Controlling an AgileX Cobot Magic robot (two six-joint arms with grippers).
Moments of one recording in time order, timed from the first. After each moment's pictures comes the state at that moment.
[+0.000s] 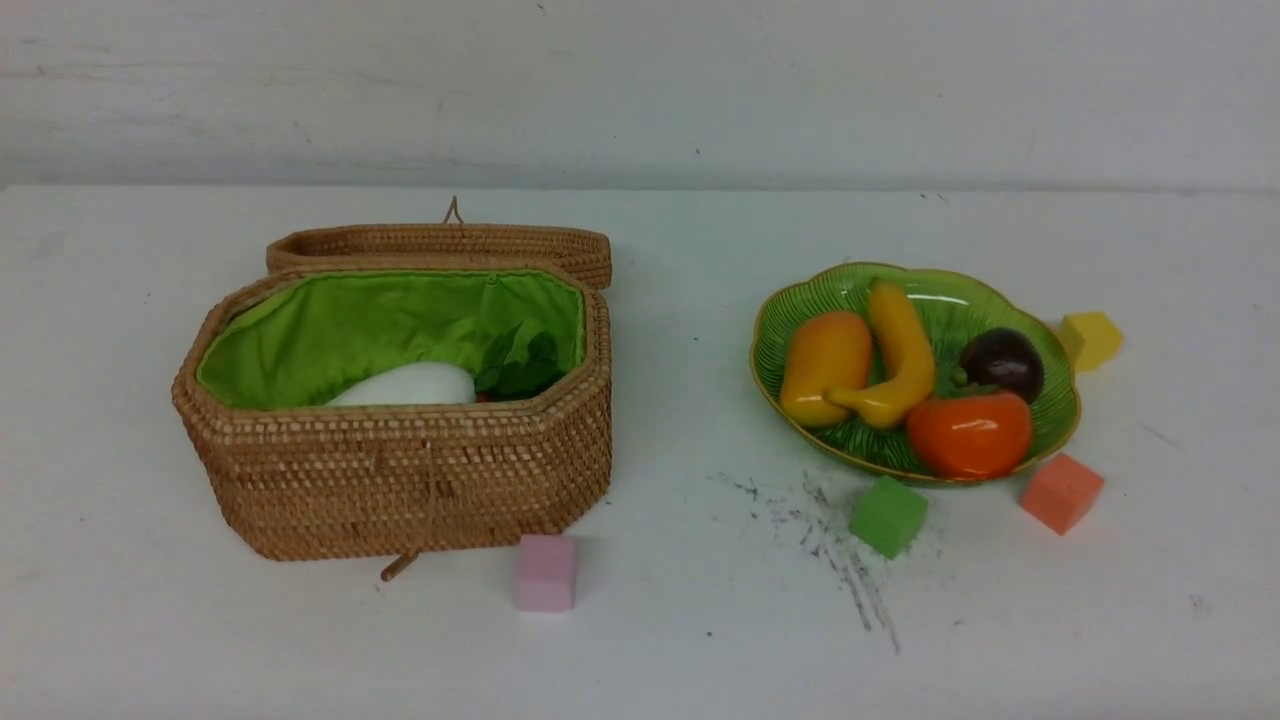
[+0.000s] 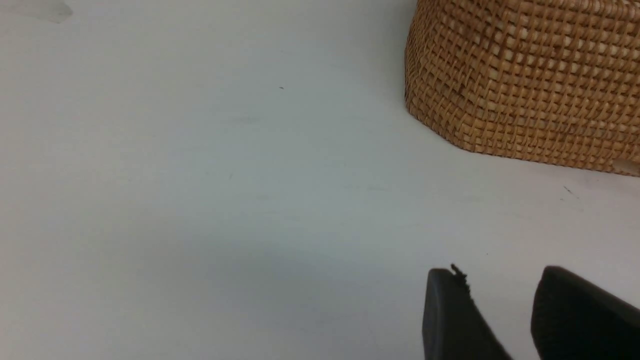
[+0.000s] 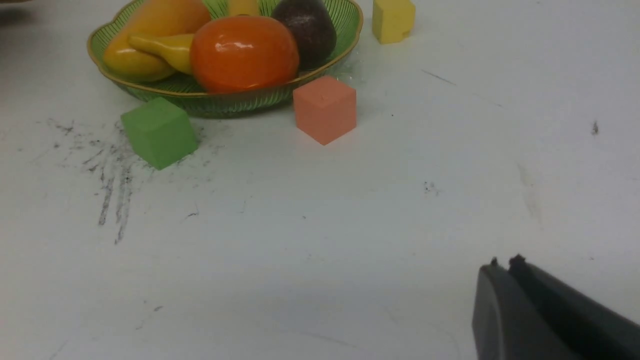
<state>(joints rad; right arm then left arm) 0.00 -0.01 0.01 -0.03 0.39 0.06 0.01 -0.01 0.03 0.15 0.40 -0.32</state>
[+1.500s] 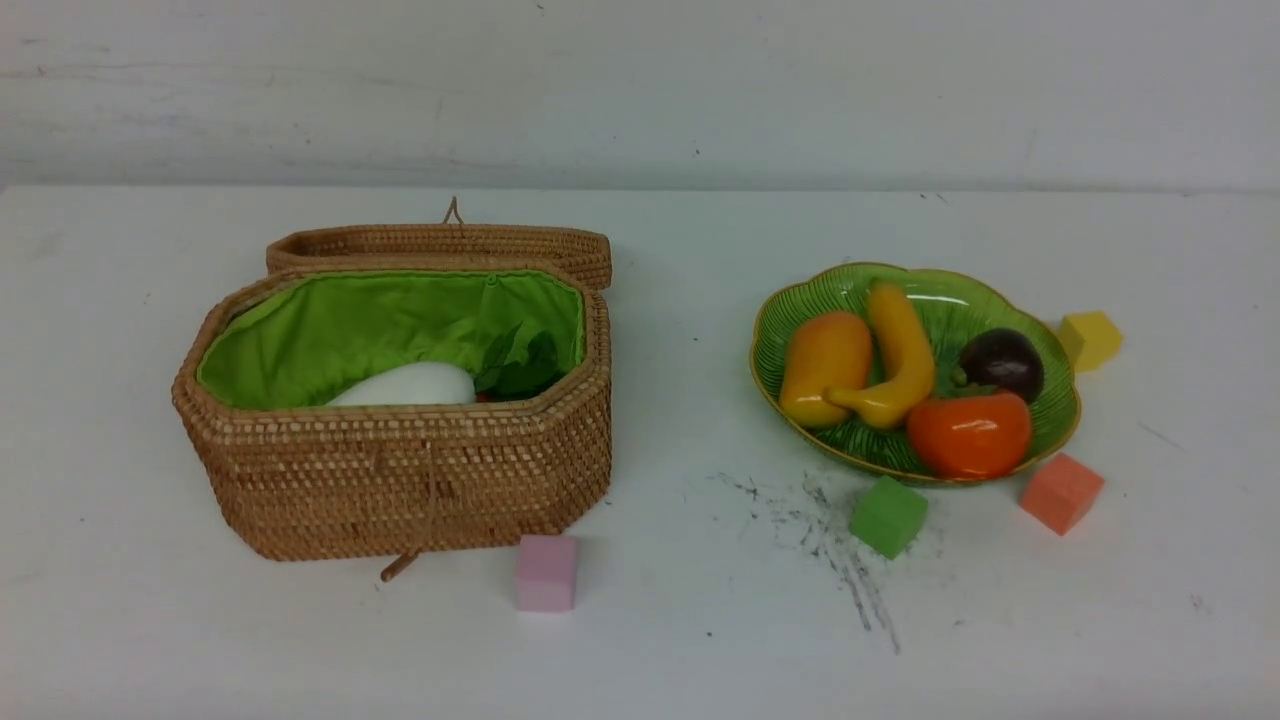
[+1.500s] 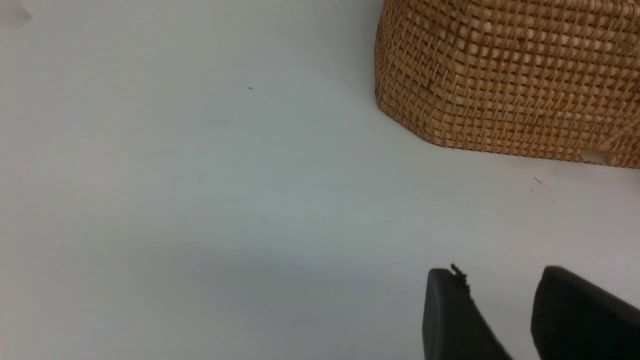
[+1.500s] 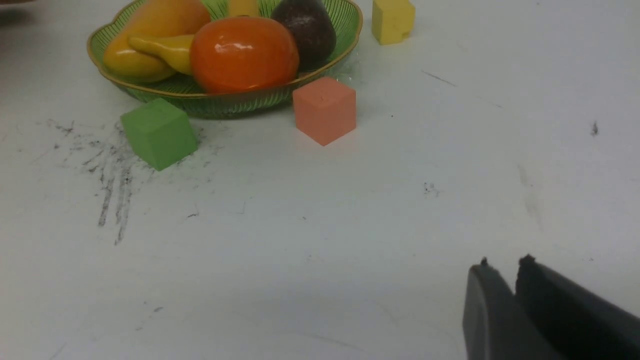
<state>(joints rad) 0.00 -0.01 0.01 -0.03 0.39 0.06 -0.04 -0.01 0.03 0.15 0.40 -0.32</state>
